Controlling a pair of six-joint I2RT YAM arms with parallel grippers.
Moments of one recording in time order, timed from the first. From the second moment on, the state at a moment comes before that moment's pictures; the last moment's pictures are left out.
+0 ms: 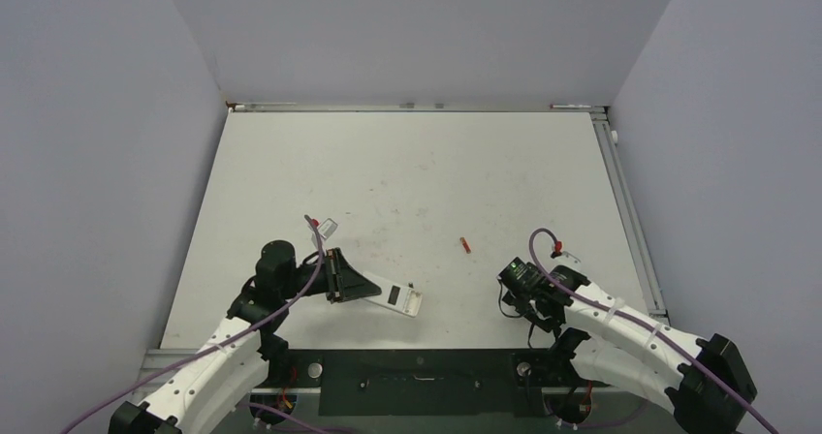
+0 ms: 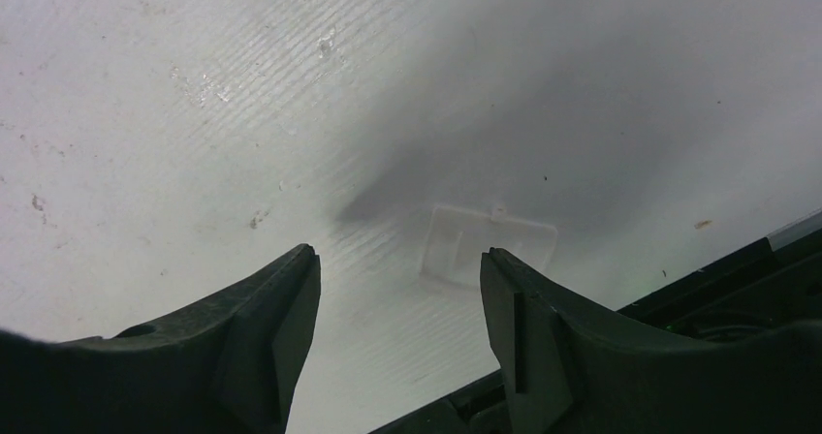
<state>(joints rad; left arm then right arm) -0.42 0.64 0.23 0.08 0.83 -1.05 0.76 0.90 0.49 -1.02 0.44 1.38</state>
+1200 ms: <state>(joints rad) -0.42 0.68 0.23 0.11 0.86 -1.06 0.57 1.22 0.56 -0.55 0.31 1.12</state>
